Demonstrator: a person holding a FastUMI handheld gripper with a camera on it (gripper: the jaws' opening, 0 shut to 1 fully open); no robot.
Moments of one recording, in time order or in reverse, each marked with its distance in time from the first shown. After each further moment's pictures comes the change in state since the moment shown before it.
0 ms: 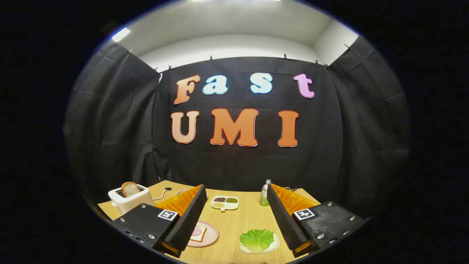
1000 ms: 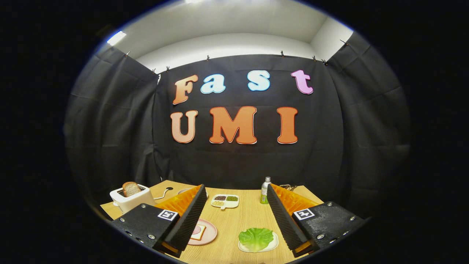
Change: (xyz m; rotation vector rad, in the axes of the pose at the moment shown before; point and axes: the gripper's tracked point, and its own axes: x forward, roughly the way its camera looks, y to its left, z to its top) arm 0.000 -0.020 -0.007 0.031 0.017 0.006
